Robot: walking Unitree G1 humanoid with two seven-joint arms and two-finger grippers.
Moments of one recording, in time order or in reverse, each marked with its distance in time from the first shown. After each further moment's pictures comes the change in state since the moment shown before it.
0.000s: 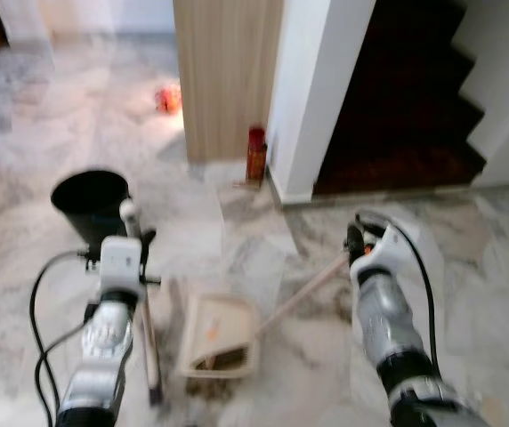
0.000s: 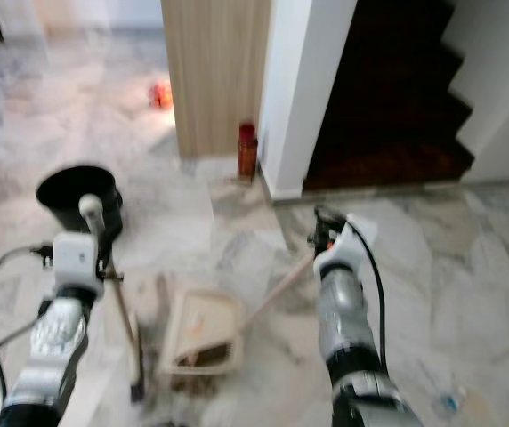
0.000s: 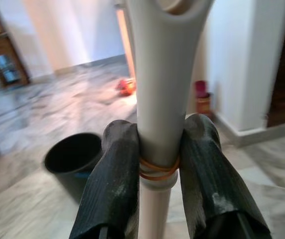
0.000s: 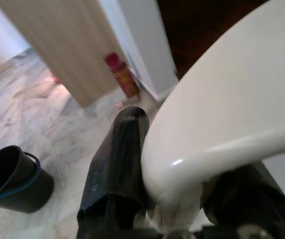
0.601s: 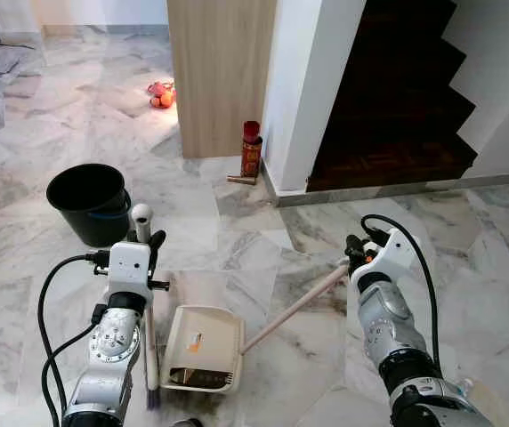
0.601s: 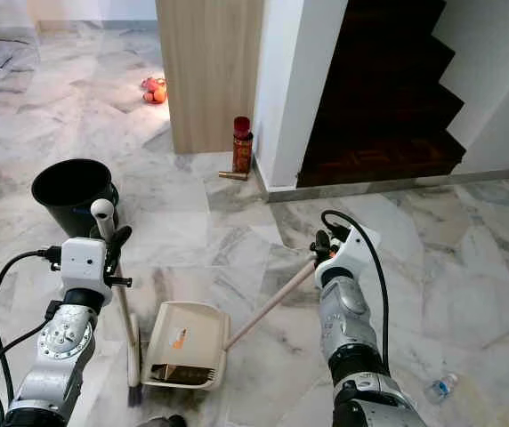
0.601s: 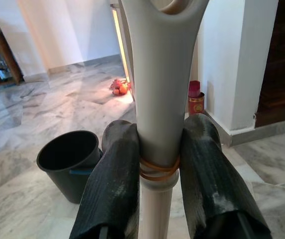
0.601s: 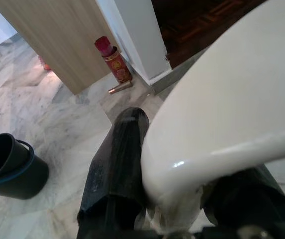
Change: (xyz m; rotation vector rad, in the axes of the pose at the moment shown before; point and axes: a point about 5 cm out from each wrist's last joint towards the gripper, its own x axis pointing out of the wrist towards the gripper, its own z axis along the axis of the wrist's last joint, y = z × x) left arm -0.006 0.002 0.002 -0.001 -0.003 0.002; right arm 0.000 -0.002 -0.004 -0.003 0.047 -0.002
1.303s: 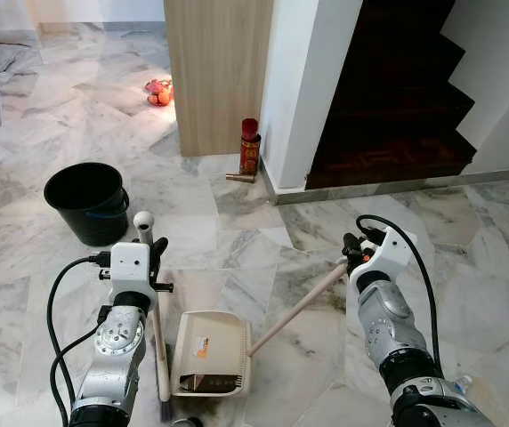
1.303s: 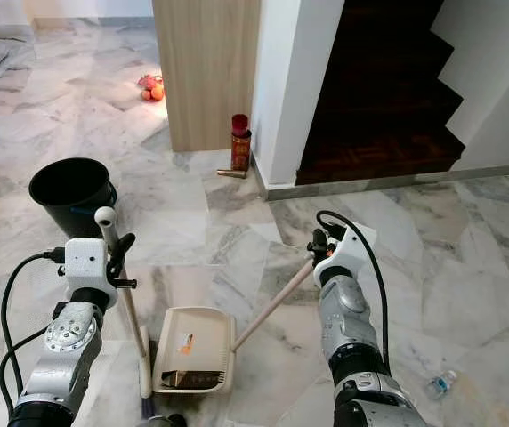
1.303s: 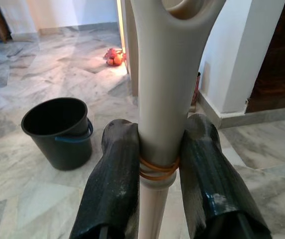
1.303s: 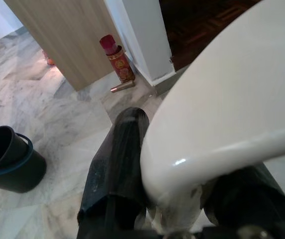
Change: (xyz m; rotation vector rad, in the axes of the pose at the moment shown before) left arm 0.005 -0.004 -0.012 -0.115 0.124 0.016; right arm 0.000 0.003 0.002 -0.050 -0.006 0.035
